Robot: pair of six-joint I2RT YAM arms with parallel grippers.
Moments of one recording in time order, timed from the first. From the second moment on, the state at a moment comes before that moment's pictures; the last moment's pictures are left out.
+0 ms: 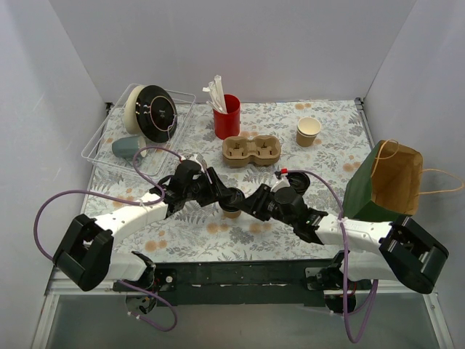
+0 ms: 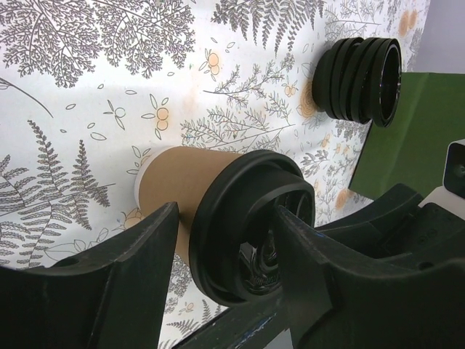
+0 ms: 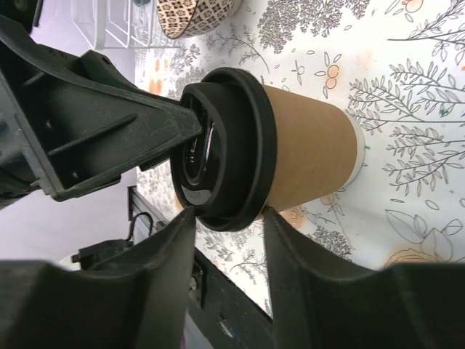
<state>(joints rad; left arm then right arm) -0.61 1.30 0.69 -0.07 0.18 -0.95 0.92 1.22 0.42 0.40 0.00 1.16</state>
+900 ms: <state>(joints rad) -0.66 1.28 0.64 -0.01 0.11 -1.02 0.87 1.23 0.45 0.38 0.13 0.99</state>
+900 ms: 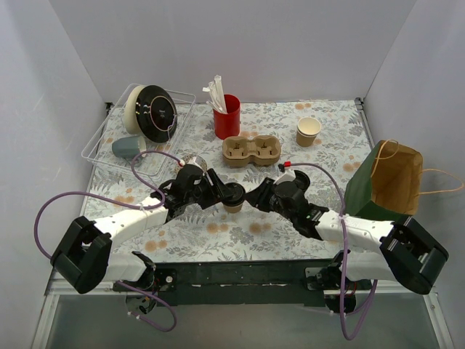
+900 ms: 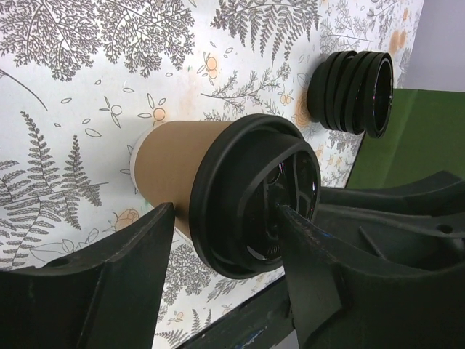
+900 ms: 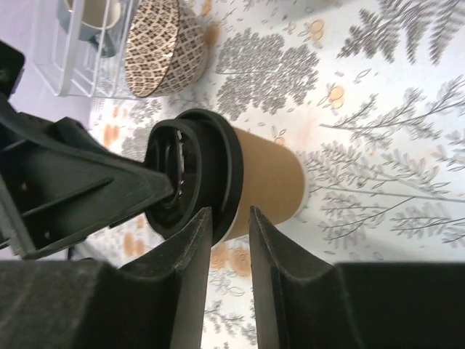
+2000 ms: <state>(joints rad) -0.68 1.29 0.82 -0.27 0.06 -0.79 0.90 1.13 0.41 0.31 0.07 1.08</state>
